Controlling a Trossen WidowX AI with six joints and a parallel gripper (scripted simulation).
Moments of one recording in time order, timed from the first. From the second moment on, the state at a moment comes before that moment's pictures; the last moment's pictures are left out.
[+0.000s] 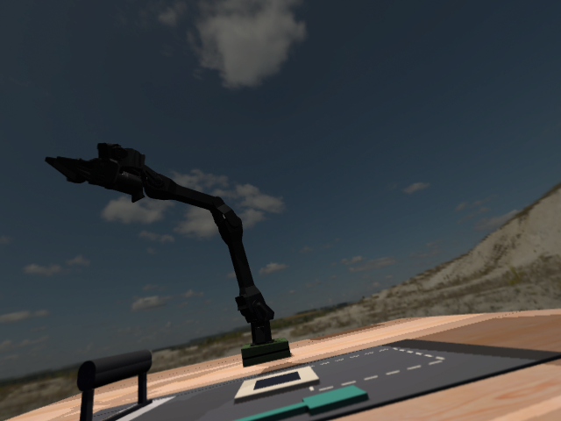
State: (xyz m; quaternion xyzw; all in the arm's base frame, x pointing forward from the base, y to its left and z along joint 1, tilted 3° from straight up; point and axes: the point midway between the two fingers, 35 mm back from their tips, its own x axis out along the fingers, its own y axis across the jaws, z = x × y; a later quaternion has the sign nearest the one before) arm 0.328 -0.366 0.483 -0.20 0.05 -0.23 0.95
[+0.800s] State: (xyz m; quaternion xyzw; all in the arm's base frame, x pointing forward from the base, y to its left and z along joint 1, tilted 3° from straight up) arm 0.408 -0.308 0.268 0.03 0.35 -0.14 0.93
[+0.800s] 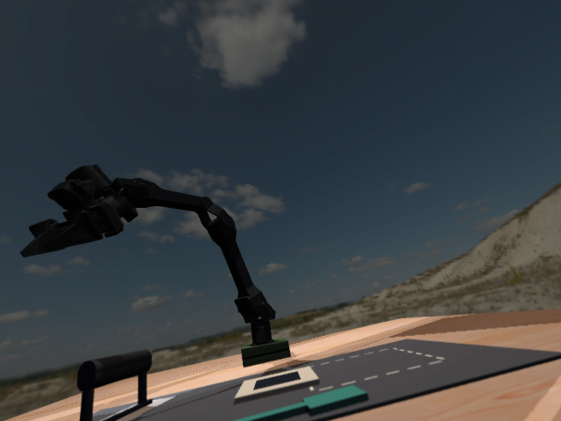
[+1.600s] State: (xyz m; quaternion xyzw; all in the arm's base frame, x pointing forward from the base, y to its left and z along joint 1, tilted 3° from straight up) arm 0.381 -0.204 0.124 0.08 0.65 -0.06 0.75
